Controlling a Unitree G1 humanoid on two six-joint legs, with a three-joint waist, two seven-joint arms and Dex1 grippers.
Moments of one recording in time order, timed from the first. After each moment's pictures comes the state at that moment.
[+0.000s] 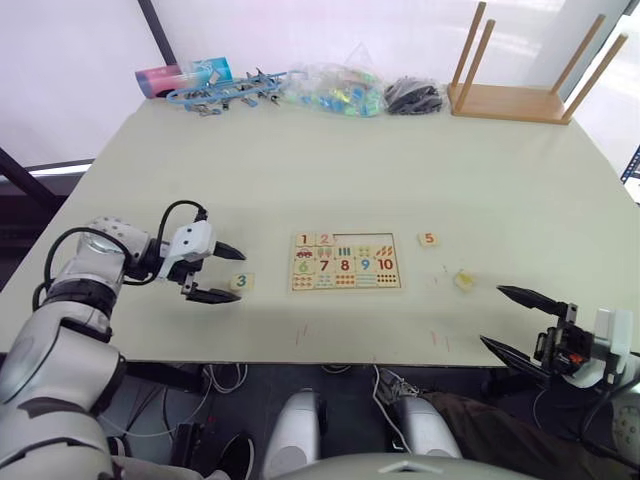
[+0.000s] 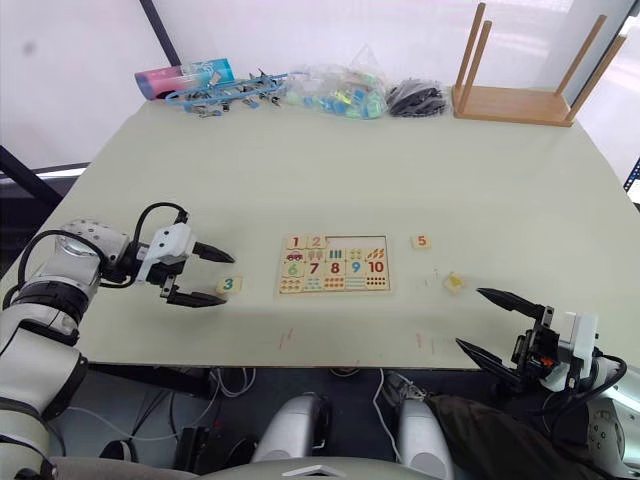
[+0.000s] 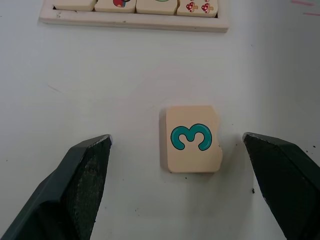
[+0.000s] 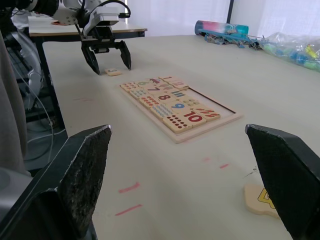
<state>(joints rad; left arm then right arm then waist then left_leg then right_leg) -0.82 0.93 -0.55 1.08 -0.39 -0.47 -1.58 0.25 -0.53 -0.30 -0.06 0.64 -0.22 1.33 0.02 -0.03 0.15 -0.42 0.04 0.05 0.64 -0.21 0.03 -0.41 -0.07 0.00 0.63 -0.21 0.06</state>
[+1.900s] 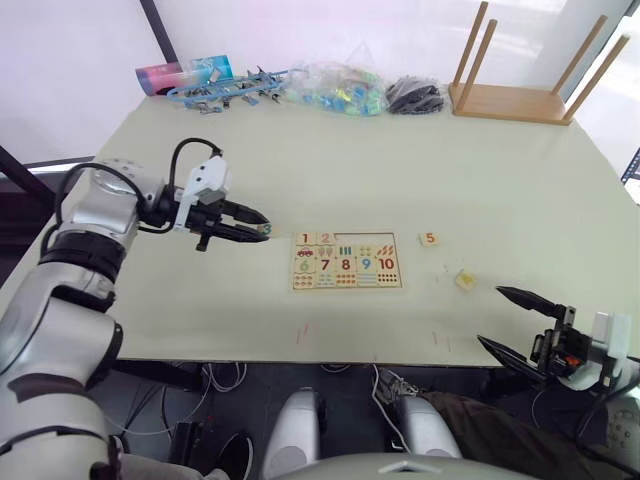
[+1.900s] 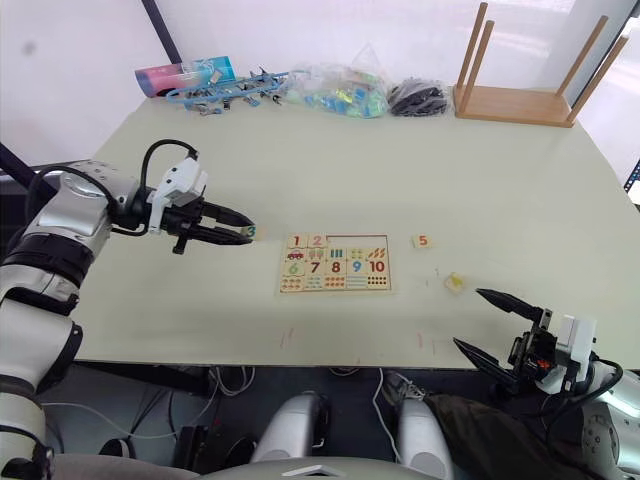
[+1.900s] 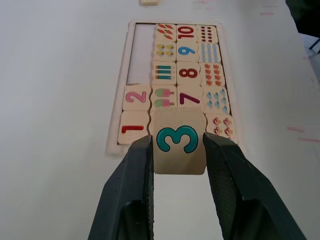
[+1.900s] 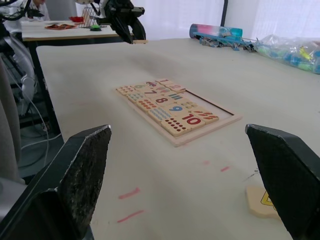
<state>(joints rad) -1.02 0.88 -0.54 0.81 -0.45 -0.05 -1.58 0.27 -0.49 -0.29 -0.07 0.64 -0.25 1.30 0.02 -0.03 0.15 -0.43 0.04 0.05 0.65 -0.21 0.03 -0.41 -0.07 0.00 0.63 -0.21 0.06</state>
